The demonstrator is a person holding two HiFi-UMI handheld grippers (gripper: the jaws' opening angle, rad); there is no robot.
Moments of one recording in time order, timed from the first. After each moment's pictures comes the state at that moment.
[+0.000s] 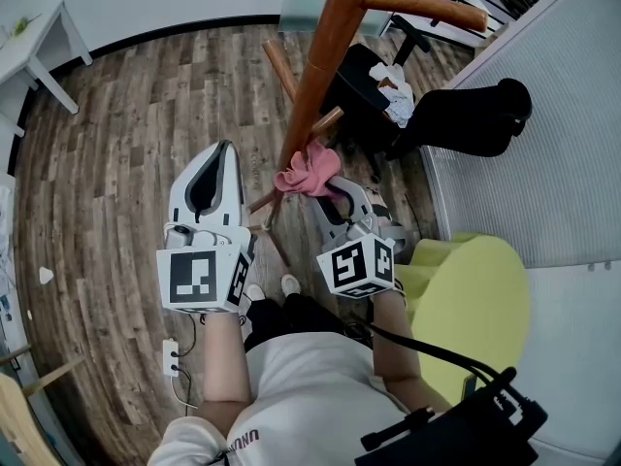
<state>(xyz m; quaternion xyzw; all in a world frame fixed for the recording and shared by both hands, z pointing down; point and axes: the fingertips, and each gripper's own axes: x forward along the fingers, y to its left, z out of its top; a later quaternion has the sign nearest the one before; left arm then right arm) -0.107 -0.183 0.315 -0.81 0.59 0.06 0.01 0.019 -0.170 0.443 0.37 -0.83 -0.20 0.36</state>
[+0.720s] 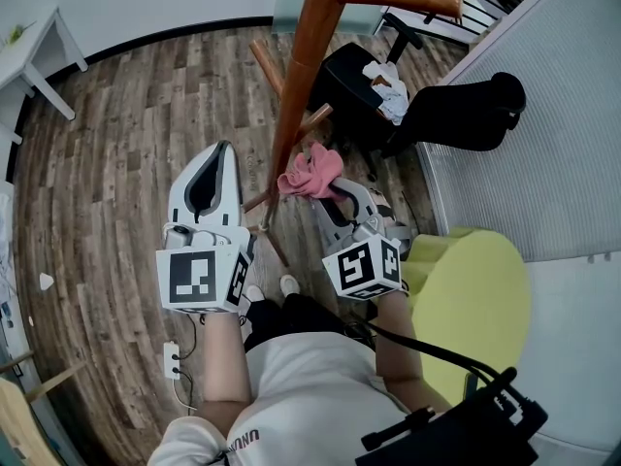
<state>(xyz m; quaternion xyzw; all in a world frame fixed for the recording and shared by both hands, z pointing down) -0.094 -0.177 0.310 -0.81 0.58 0.06 0.01 0.035 -0.158 0.433 0.37 -0.84 -0.19 0.36</state>
